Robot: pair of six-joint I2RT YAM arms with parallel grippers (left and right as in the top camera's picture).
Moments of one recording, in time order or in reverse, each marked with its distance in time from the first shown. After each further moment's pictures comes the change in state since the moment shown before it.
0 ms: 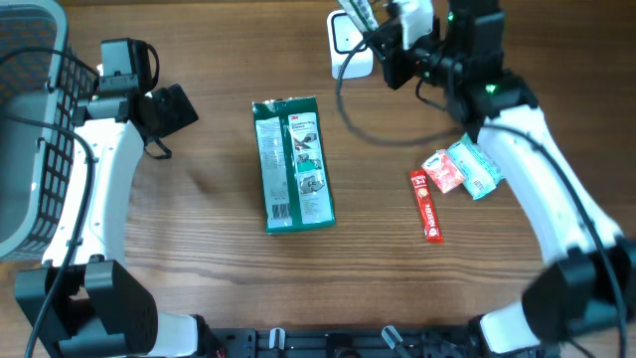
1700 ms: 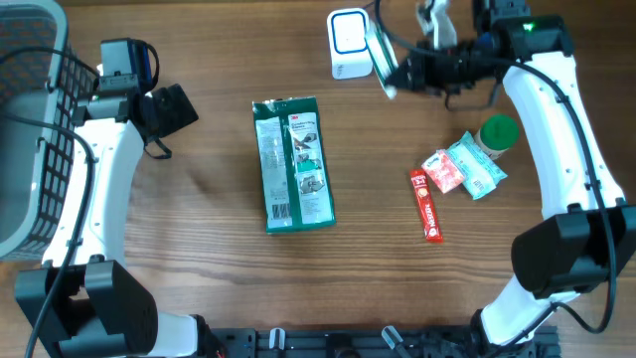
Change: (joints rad) left arm 0.000 0.000 0.000 0.001 0.000 0.000; right arm -0.104 0.167 0.418 -0.992 -0.088 0.147
